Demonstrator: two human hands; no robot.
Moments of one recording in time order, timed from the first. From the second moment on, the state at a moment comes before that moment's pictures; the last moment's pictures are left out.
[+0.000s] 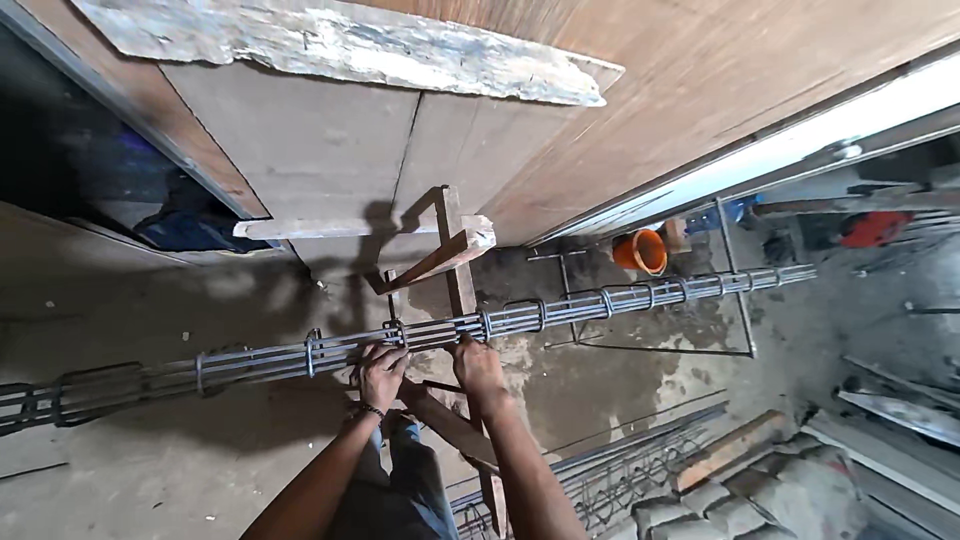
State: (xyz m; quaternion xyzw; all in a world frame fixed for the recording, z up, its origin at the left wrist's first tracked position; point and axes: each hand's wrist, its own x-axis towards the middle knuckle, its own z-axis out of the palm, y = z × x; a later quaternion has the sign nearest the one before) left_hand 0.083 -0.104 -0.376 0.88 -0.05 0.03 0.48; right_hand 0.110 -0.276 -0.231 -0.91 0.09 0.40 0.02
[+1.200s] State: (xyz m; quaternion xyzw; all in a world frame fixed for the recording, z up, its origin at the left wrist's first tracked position) left_hand 0.089 -0.103 -0.375 0.87 -0.05 -0.01 0.48; right_hand 0.091 -0.300 -0.262 -0.95 -0.03 0.31 0.00
